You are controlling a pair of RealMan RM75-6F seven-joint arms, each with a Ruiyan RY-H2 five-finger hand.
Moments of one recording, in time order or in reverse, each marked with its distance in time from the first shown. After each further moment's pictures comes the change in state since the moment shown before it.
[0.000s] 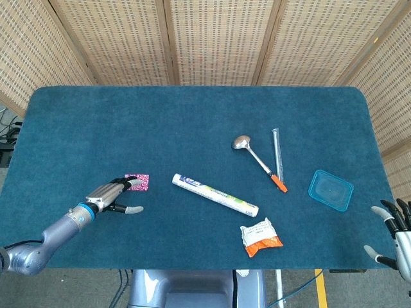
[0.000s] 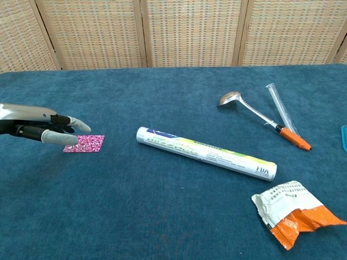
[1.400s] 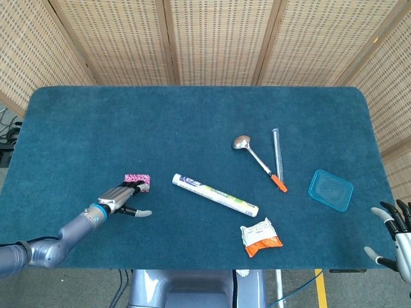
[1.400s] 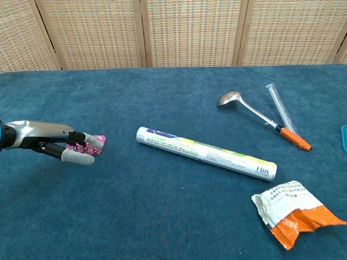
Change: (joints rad) left arm -0.115 -0.112 0.101 0.066 -0.161 0.023 0.133; right arm -0.006 0.007 -0.003 -0.002 -0.014 0.008 0.003
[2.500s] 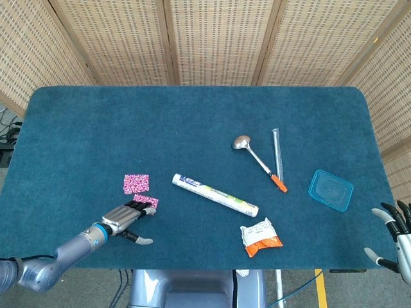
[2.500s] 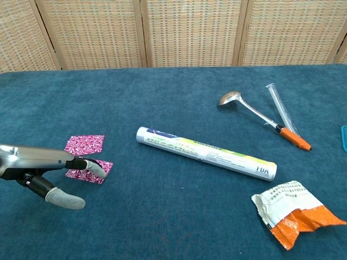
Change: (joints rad) left arm 0.011 0.058 0.098 -0.201 0.113 0.072 0.128; right arm -0.006 -0.002 -0.003 0.010 -0.007 0.011 0.029
